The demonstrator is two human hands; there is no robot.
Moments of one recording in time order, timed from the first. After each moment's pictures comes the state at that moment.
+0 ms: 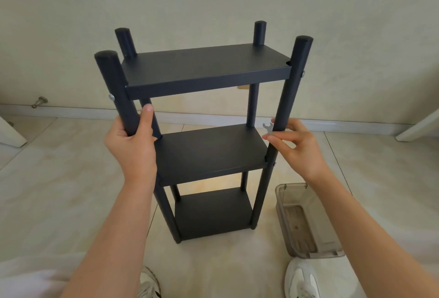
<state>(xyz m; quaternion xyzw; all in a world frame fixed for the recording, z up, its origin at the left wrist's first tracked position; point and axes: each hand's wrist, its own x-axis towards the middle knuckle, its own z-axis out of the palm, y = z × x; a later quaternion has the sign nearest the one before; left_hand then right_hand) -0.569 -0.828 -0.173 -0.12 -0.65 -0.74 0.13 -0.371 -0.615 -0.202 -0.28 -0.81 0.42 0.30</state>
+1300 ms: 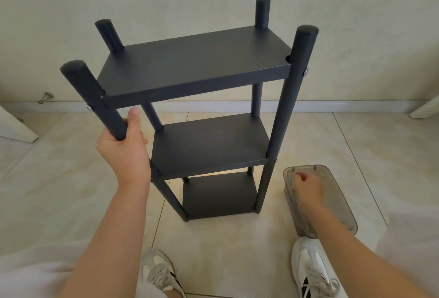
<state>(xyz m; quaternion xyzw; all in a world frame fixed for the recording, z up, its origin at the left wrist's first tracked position) -0.571 -0.855 -0.195 -0.08 -0.68 -0.71 0.14 -0.332 -0.614 -0.389 -0.60 -0.67 0.39 0.18</state>
